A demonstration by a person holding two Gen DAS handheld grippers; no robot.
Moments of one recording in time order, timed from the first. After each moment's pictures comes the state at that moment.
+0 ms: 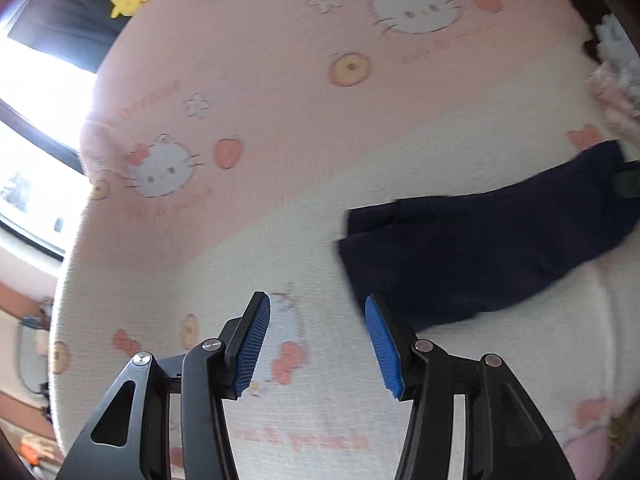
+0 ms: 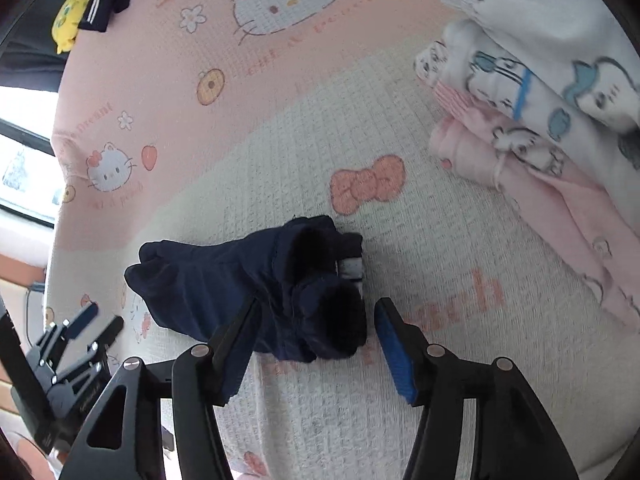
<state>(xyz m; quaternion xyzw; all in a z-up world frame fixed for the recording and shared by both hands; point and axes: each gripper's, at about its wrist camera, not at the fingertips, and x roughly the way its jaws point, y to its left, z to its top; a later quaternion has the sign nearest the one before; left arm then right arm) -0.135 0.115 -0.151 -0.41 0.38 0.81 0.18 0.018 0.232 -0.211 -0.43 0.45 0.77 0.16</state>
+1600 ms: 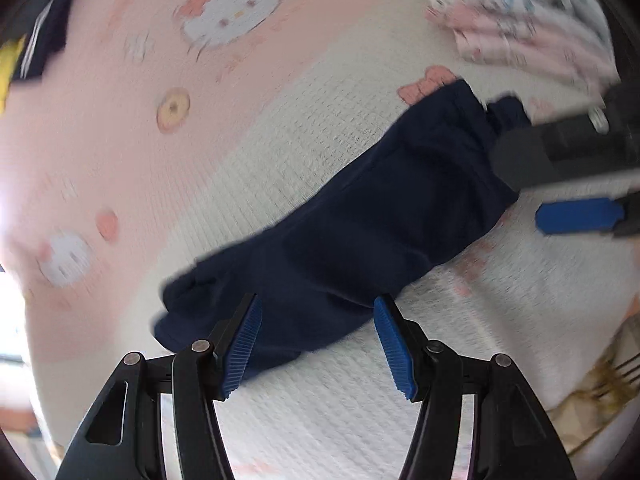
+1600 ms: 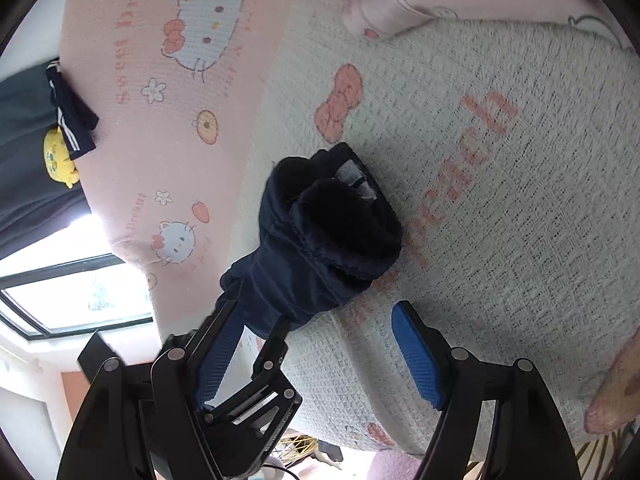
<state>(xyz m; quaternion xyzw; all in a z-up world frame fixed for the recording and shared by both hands) -0.067 0.210 -0.203 -0.37 0.53 0.70 0.30 0.046 0.217 -0.250 -0.30 0.70 0.64 0.10</state>
